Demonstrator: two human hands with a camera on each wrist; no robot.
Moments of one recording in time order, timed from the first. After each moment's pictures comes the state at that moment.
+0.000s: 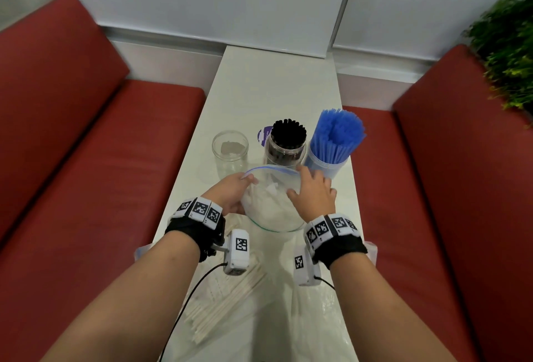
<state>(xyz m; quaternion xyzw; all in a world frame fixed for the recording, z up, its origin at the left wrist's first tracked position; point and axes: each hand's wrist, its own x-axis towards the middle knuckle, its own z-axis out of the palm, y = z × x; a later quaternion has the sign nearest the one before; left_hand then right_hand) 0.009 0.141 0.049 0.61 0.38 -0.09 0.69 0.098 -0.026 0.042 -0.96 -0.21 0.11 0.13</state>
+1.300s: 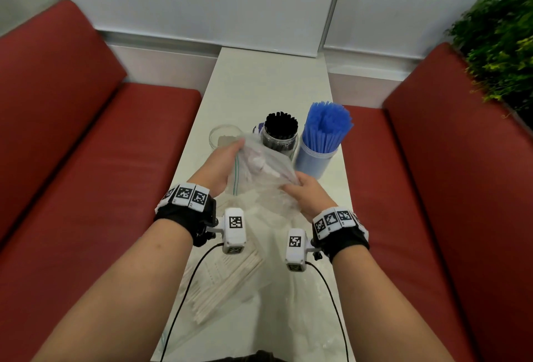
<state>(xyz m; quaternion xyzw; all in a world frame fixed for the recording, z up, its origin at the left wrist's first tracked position) 0.000 0.139 0.089 0.55 0.35 0.06 0.76 0.076 -0.053 0.033 -0.69 -0.12 0.34 0.63</state>
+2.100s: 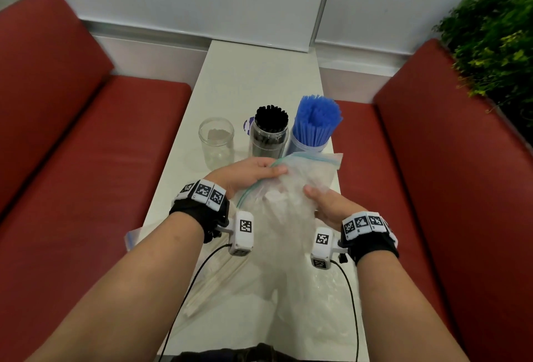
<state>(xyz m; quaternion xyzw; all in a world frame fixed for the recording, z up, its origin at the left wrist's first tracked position) 0.007 0.091 0.084 0.64 0.12 -0.20 0.73 0.091 -0.131 0.033 -0.62 -0.11 0.48 0.62</state>
